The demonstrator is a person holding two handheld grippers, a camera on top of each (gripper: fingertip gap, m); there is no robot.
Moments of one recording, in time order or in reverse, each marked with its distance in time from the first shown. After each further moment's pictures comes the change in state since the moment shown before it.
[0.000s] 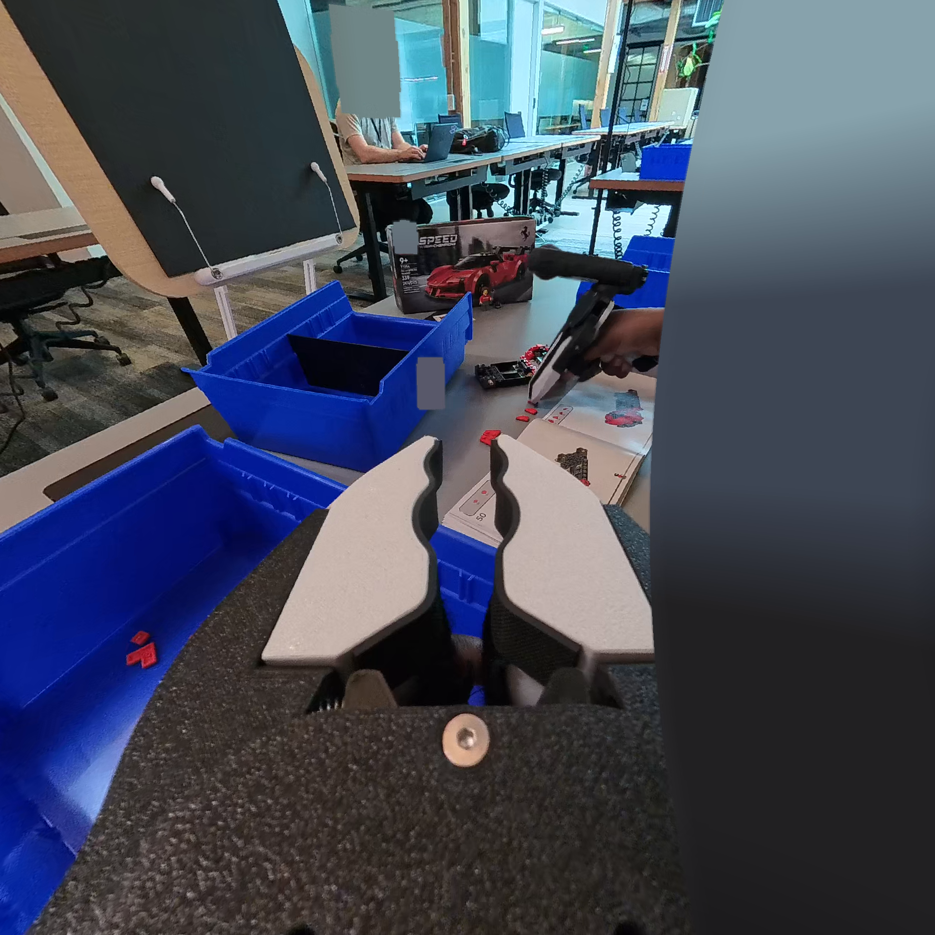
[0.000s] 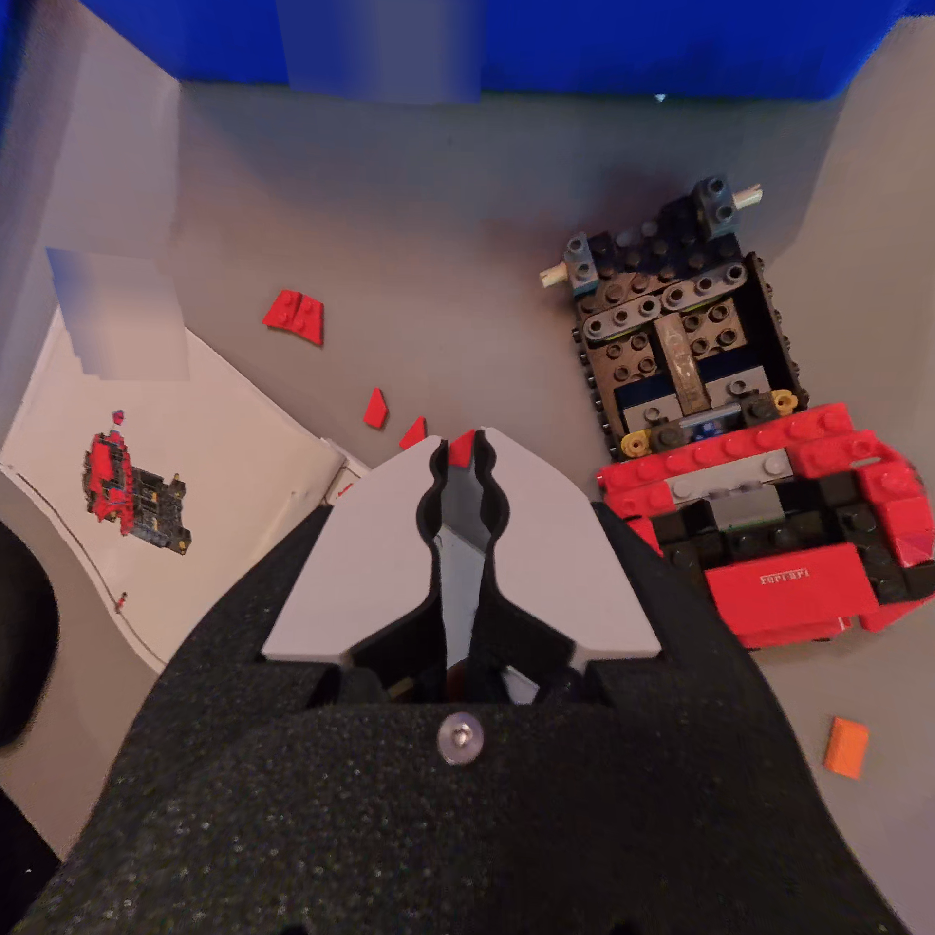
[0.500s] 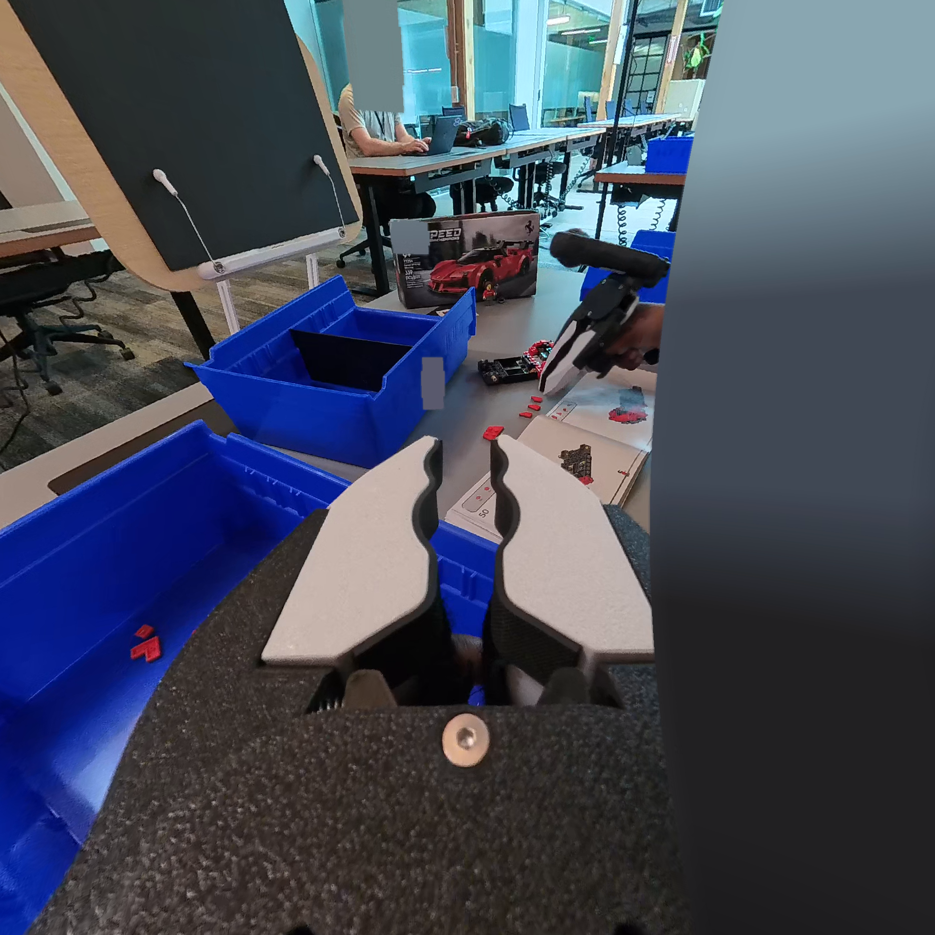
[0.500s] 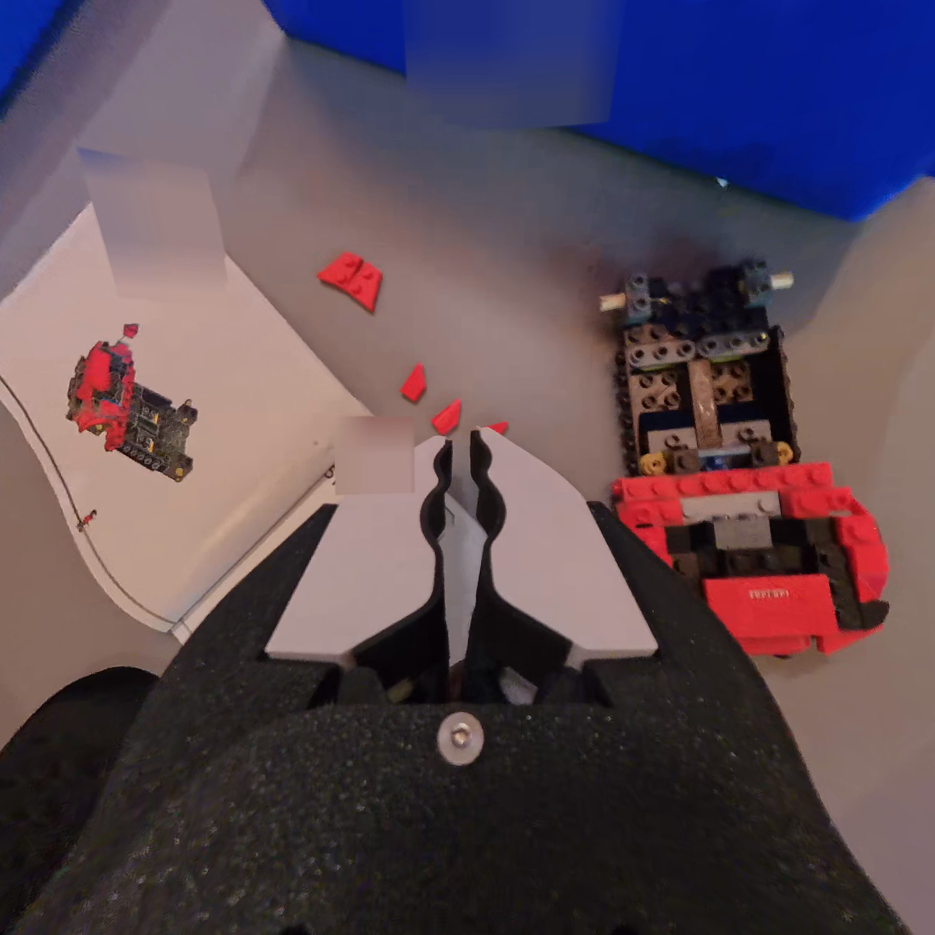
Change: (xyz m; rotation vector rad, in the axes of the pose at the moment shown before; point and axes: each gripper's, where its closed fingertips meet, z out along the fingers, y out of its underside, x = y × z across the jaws) left arm -0.001 0.002 0.000 -0.010 -0.007 -0.001; right arm -0.012 0.002 -0.010 0.048 -0.014 -0.252
